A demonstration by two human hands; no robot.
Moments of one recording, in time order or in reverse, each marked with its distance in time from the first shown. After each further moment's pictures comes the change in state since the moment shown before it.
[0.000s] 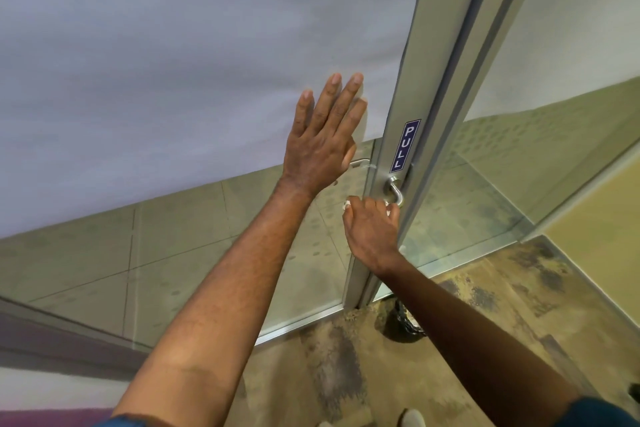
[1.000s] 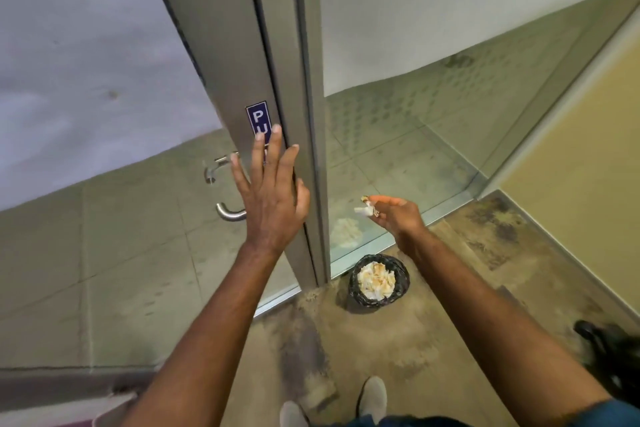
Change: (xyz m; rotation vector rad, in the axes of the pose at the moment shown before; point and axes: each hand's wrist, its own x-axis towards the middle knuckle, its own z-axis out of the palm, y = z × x) left_hand -0.017 0.210 0.011 -0.427 -0.329 -0.379; right_hand 0.006 0.291 -0.020 1.489 -0.200 0.915
